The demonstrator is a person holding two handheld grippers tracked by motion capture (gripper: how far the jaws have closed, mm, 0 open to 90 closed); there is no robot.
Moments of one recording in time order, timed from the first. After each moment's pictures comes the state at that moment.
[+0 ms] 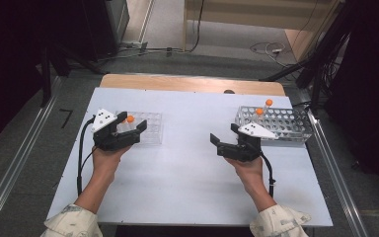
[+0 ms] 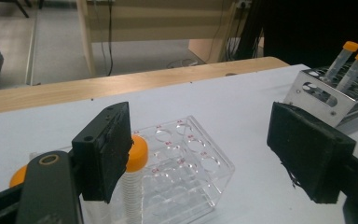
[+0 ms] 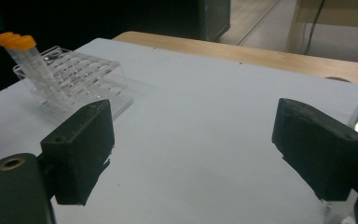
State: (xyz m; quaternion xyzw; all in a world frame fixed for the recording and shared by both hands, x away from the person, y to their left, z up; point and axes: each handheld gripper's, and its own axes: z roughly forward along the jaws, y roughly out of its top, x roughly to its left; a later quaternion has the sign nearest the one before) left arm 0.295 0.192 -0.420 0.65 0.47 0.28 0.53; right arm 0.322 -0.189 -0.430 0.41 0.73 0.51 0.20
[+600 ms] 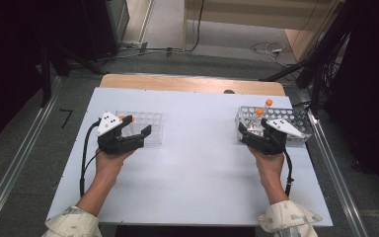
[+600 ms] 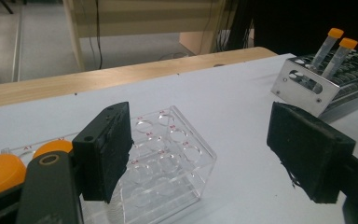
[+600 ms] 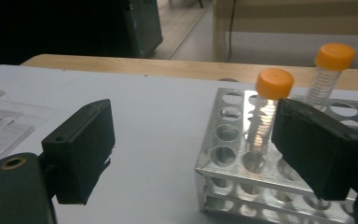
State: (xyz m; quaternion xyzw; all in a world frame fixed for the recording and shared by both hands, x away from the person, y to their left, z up) left arm 0.290 0.182 -0.425 0.67 0.46 0.26 0.52; right arm 0.342 -0.248 -0.431 0.49 0.67 0.48 0.29
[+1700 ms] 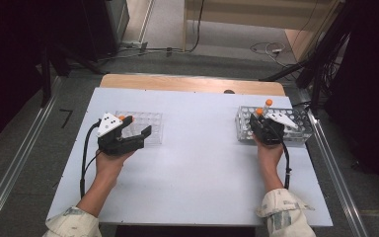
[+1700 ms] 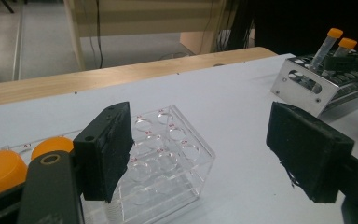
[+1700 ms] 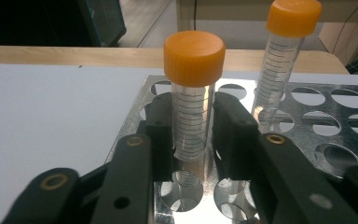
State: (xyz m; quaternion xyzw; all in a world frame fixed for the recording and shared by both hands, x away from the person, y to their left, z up) left arm 0.288 0.182 -0.424 0.67 0.46 0.26 0.52; right arm 0.395 -0.263 -0.465 0.53 0.65 0.44 0.32
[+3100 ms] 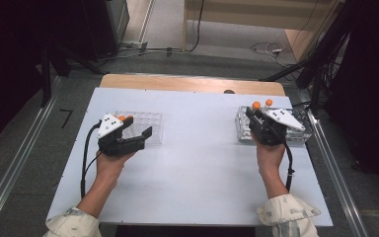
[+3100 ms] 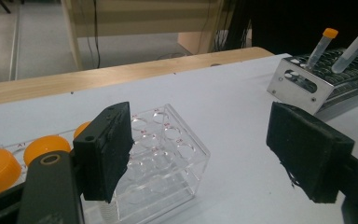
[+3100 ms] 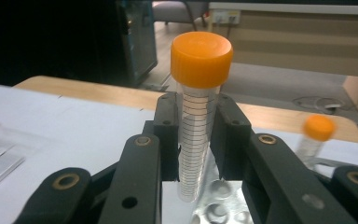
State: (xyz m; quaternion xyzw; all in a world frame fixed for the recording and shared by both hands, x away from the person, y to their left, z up) left arm 0.286 0.180 -0.424 0.67 0.45 0.26 0.53; right arm 0.350 -0.234 -0.405 0.46 0.66 0.50 0.33
